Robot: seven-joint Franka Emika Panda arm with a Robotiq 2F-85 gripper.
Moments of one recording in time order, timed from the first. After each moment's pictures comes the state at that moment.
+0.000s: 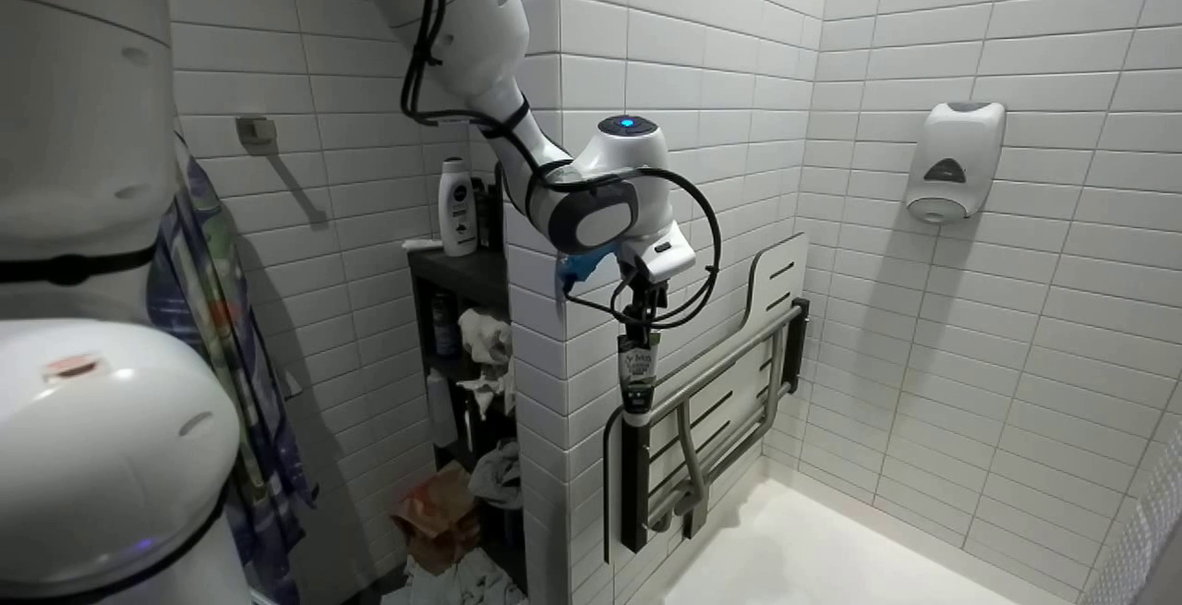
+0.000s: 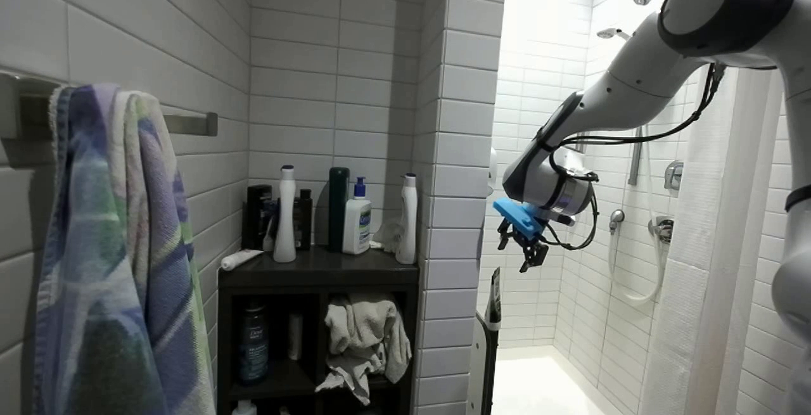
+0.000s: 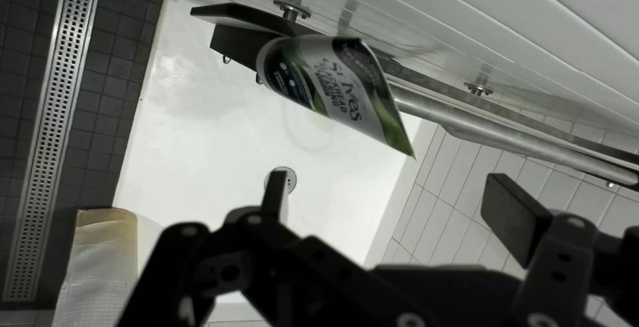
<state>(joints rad) -0.14 0.21 -0.12 -2.28 0.46 2.88 0.88</state>
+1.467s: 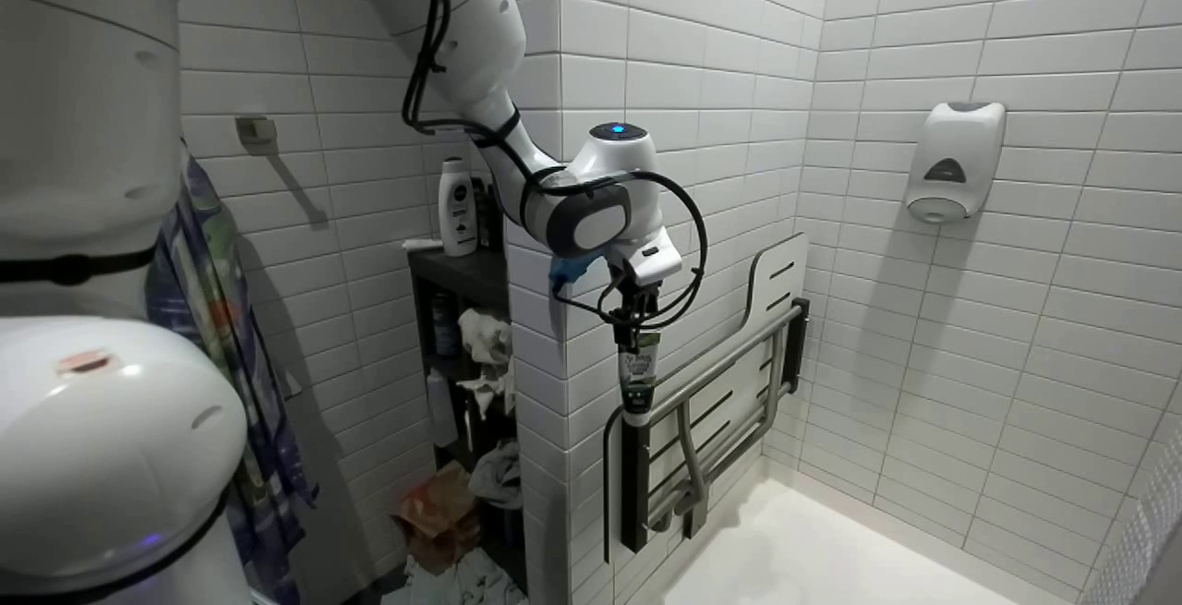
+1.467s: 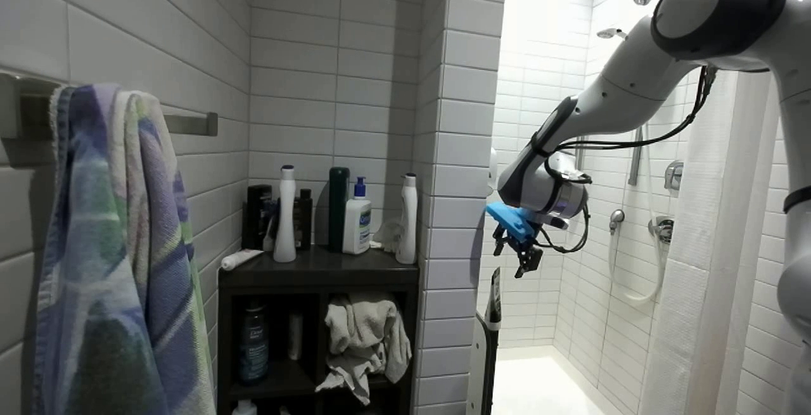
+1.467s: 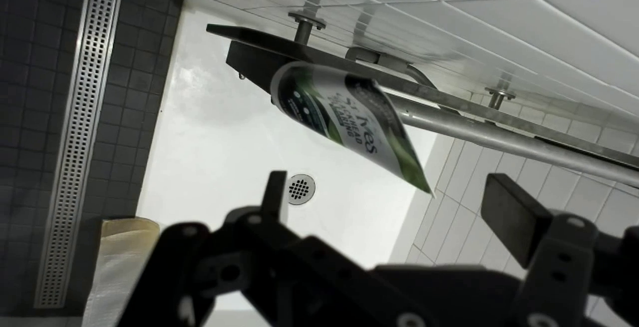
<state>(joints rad) -0.10 0.23 -0.14 -2.28 0.39 2.86 1.00</state>
